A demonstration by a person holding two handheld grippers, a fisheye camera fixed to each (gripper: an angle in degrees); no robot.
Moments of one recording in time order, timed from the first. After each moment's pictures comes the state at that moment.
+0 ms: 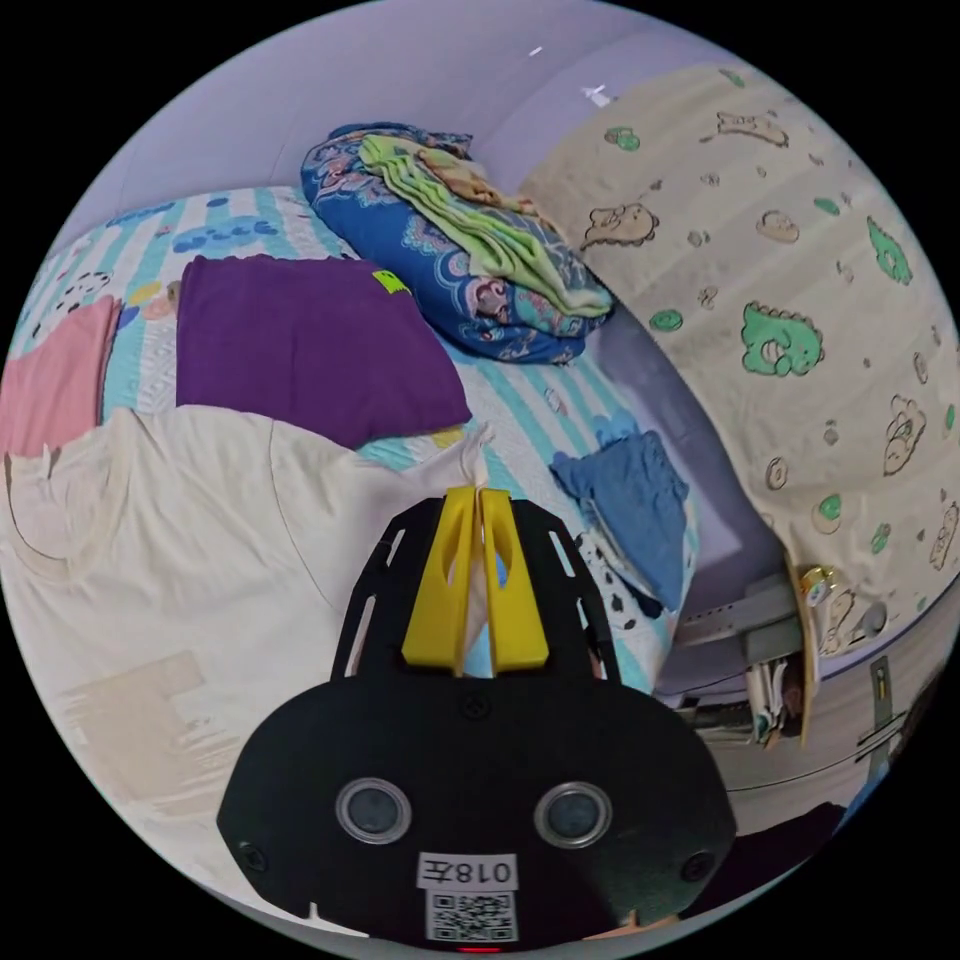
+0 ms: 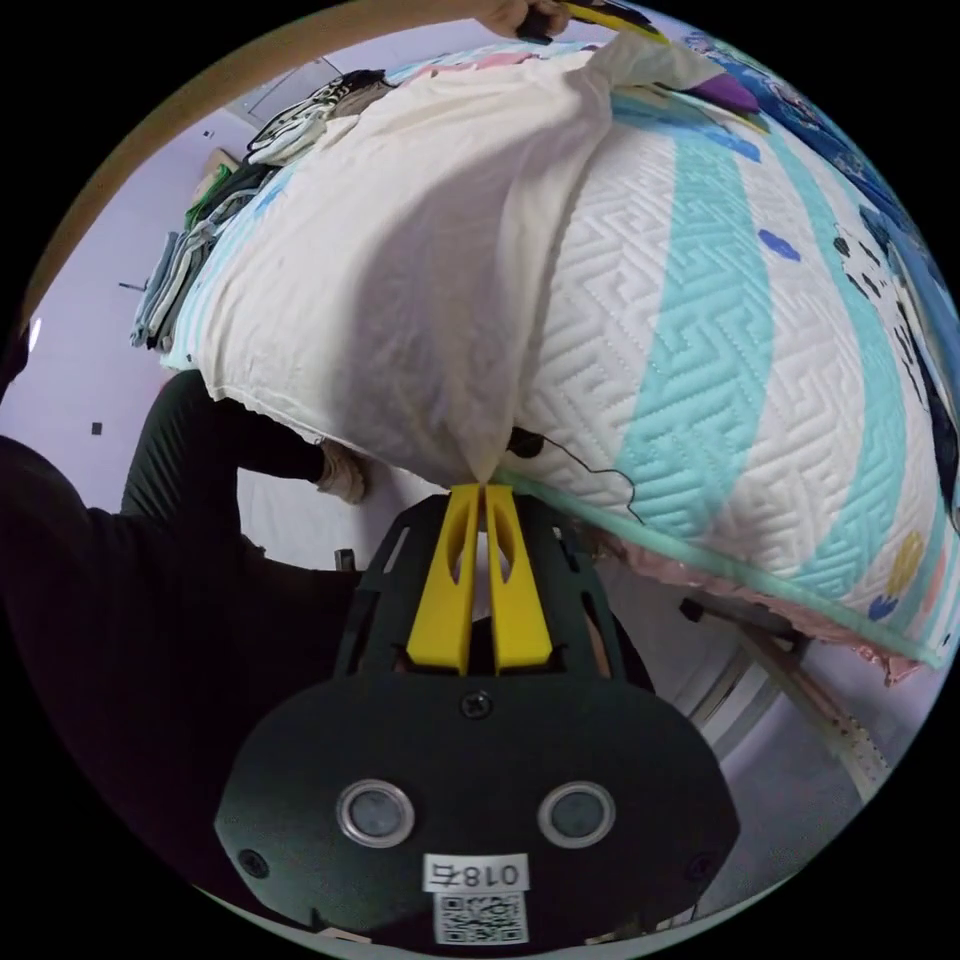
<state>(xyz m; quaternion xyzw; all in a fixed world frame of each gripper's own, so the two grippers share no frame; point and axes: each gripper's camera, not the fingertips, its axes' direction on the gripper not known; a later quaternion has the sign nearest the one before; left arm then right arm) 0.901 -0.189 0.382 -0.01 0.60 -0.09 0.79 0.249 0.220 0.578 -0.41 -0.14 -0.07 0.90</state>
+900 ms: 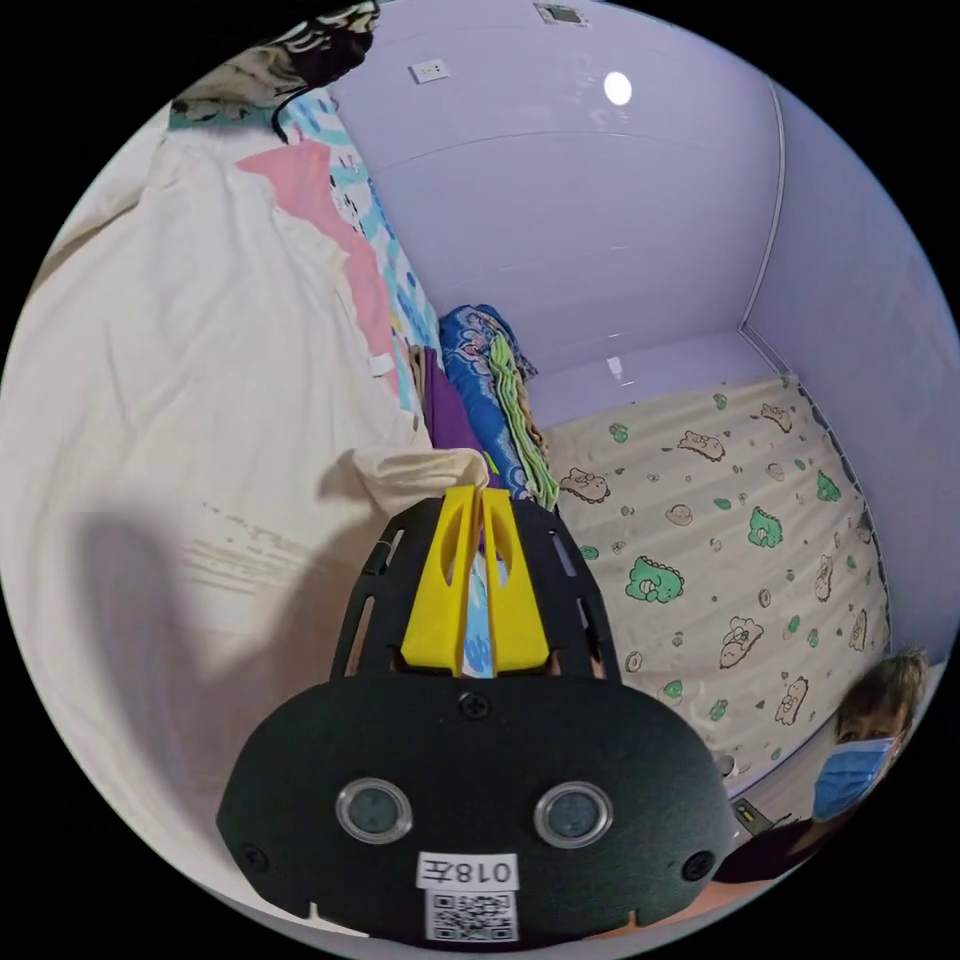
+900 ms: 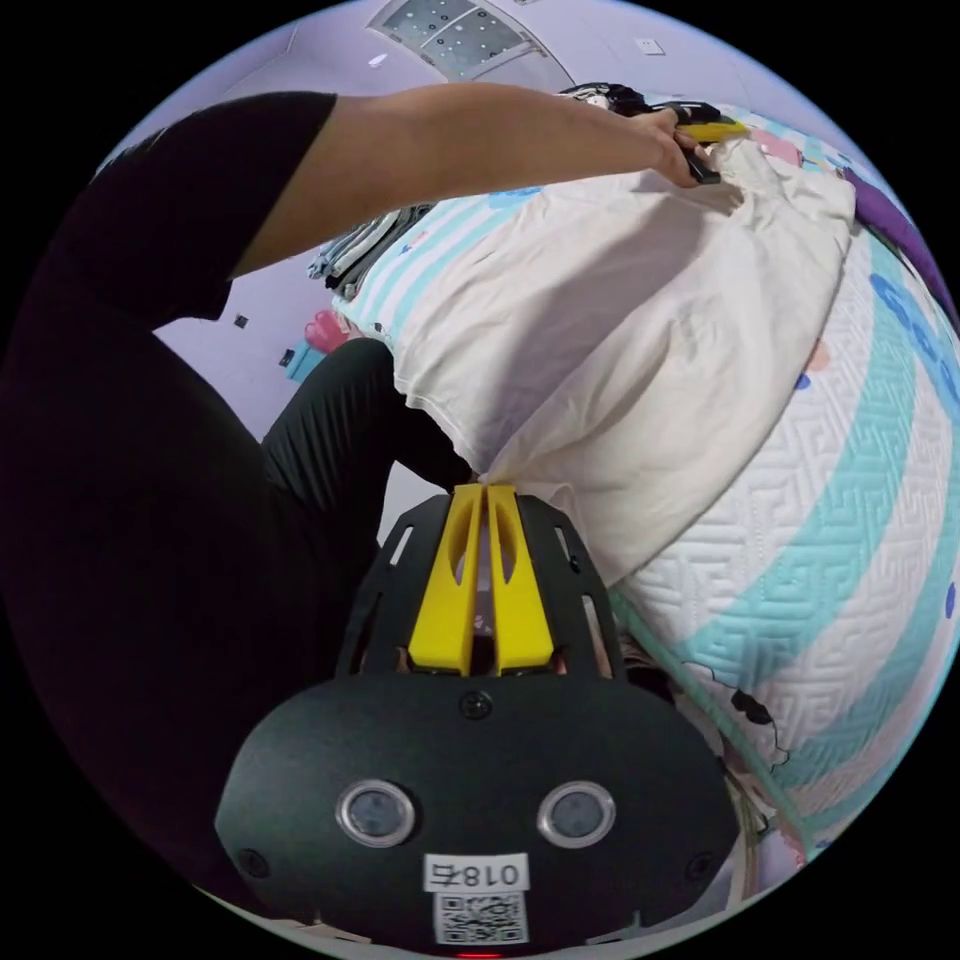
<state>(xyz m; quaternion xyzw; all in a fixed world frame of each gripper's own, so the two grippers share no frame) 0.631 0.154 0.666 0.09 0.67 -0.42 0.61 0.145 0.253 0.625 -0.36 -0.35 -0.20 0.84</state>
